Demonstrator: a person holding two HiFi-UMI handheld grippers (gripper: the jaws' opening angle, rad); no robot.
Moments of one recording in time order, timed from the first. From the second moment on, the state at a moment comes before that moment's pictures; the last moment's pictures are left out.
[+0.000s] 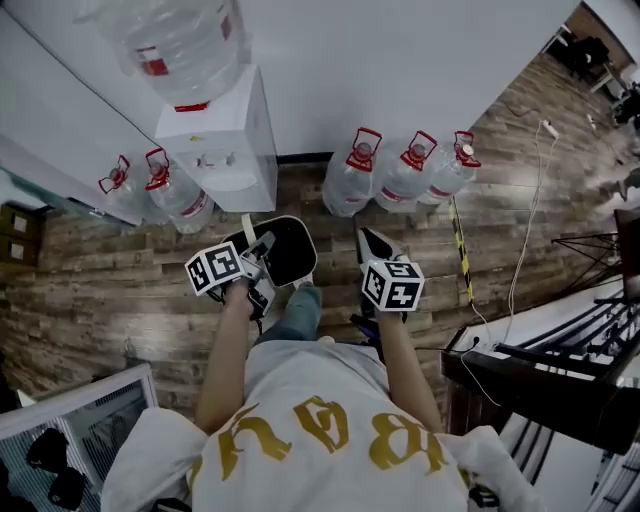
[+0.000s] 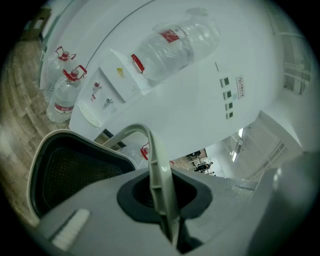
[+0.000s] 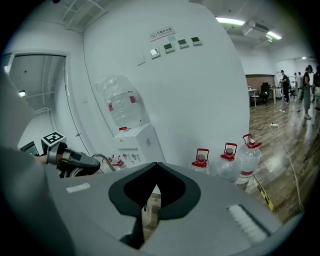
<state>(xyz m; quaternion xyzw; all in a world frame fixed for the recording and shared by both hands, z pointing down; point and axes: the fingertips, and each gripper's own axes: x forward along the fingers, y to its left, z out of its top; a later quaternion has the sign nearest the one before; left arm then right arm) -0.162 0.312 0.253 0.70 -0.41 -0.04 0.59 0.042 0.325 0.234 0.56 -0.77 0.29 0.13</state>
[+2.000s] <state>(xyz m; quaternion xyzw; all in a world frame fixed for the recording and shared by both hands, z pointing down) -0.075 0.011 0.341 0.66 -0.40 0.03 0.64 0.094 0.047 0.309 0.57 -0.72 0.34 0.20</state>
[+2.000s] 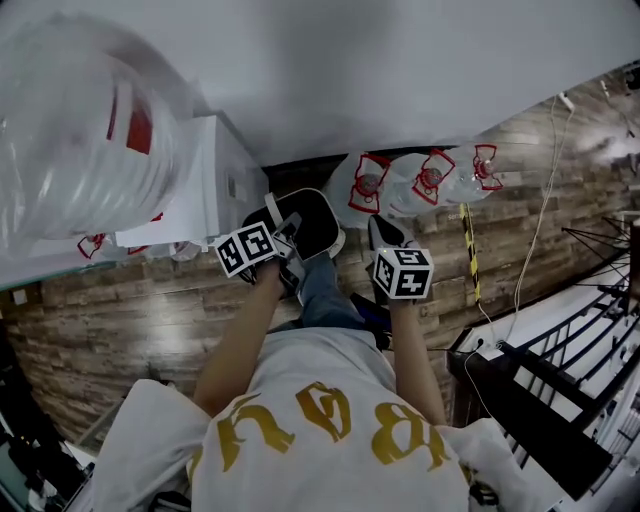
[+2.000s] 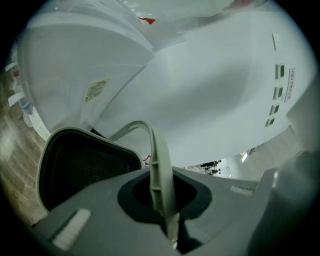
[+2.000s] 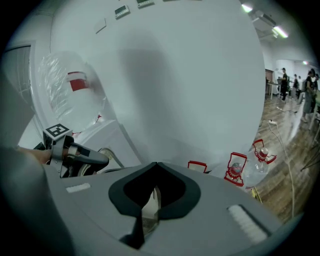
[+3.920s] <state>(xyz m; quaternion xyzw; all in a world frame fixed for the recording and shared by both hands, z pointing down) -0.088 -0.023 0.575 0.60 -0.43 0.17 0.66 0.048 0.026 0.508 0.37 -0.79 0.34 0.35</state>
